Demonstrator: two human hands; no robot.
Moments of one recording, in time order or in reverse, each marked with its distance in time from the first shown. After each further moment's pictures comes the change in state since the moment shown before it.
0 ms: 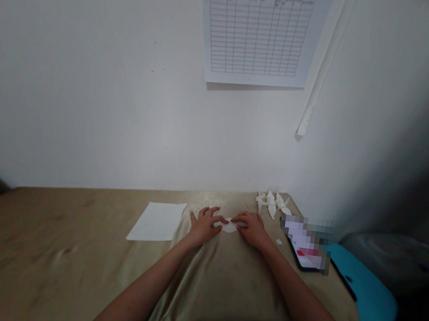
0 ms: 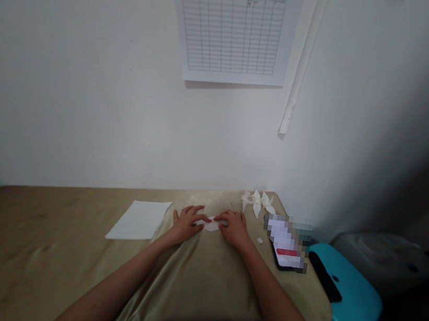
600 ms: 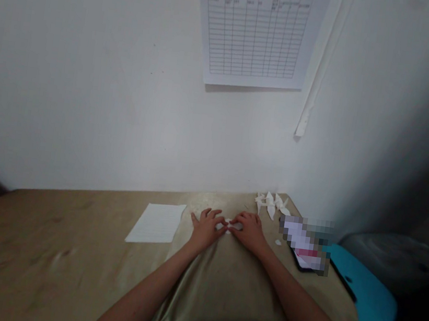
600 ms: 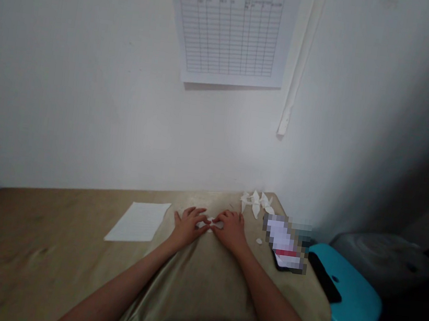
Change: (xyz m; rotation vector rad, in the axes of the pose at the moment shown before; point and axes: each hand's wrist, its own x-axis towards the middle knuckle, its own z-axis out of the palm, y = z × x) left_hand 0.001 0.008 0.016 0.067 0.169 0.043; right_hand -0.007 -0.021 0.002 -0.104 0.106 0.018
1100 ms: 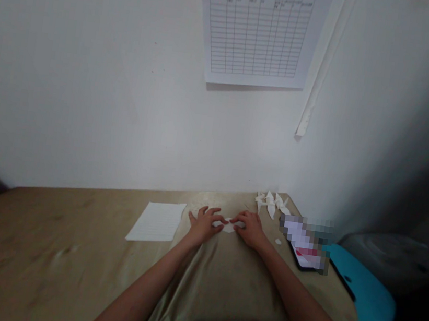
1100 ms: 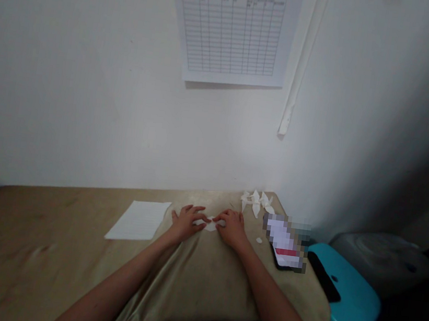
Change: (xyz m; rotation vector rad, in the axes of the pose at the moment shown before) left_hand 0.006 -0.005 -0.017 -0.052 -0.152 -0.055; right_hand 0.005 0.012 0.001 0.098 -0.065 0.001
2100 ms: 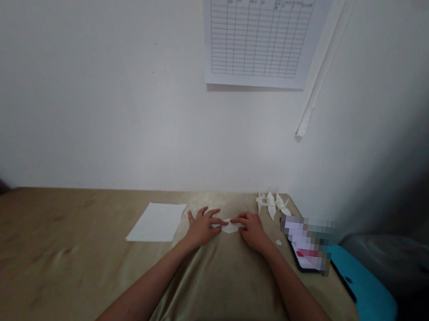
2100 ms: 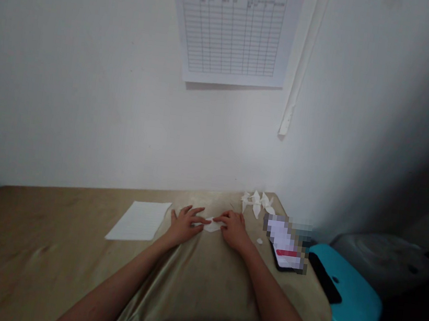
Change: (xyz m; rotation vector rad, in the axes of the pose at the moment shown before) left_hand -0.004 -0.008 0.001 0.013 0.022 0.033; right_hand -0.003 0.012 0.000 0.008 -0.046 -0.069
